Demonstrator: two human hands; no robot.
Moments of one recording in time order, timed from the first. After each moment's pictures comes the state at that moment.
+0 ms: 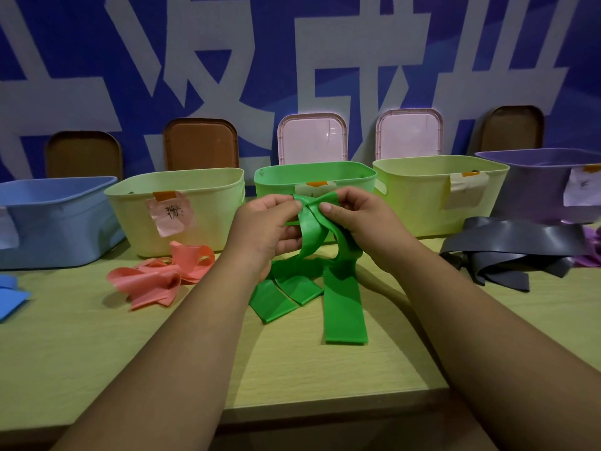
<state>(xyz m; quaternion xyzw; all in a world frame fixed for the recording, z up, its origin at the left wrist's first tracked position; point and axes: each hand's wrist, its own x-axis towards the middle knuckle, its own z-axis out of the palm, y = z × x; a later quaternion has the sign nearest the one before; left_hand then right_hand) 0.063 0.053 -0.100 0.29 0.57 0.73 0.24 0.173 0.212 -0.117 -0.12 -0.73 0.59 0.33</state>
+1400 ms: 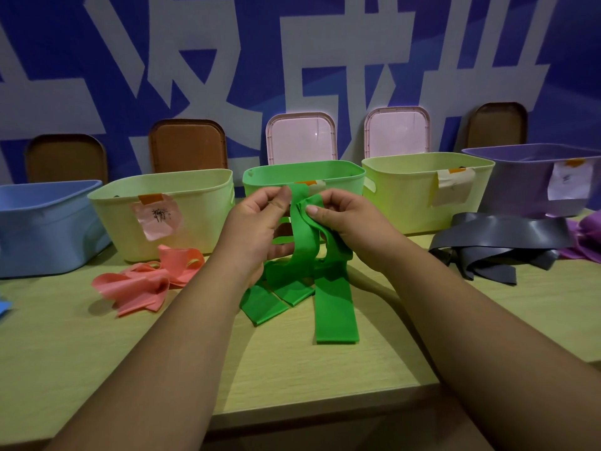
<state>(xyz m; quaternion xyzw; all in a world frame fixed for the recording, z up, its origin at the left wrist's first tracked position) 0.069 0.052 -0.102 0.33 0.56 0.72 0.23 0.176 0.203 -0.114 -0.09 -0.70 0.65 0.28</state>
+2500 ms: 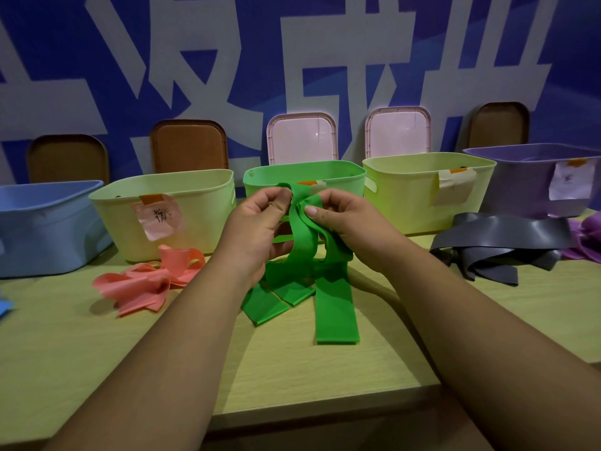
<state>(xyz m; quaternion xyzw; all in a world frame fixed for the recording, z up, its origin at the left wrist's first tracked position) 0.066 0.056 -0.105 0.32 0.54 0.74 0.24 0.175 0.203 -0.115 -0.09 -0.70 0.65 0.28</state>
